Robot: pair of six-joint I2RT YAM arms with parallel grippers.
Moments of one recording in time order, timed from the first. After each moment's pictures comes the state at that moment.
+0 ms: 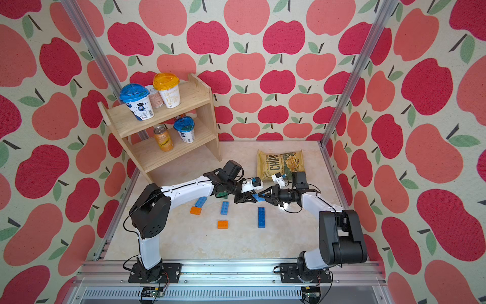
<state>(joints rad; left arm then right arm) -0.79 1.93 1.40 -0.34 0.64 0.59 0.16 1.47 0.72 -0.23 -1.13 0.54</state>
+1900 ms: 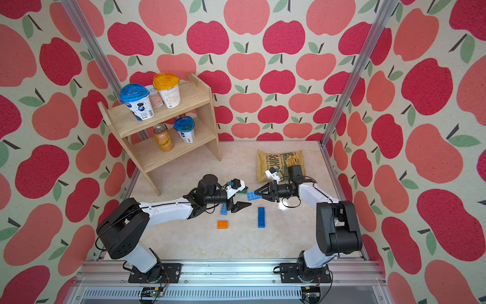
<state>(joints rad) -0.76 1.64 0.83 0.49 0.62 0.26 0.18 1.56 0.89 -0.48 -1.32 0.29</state>
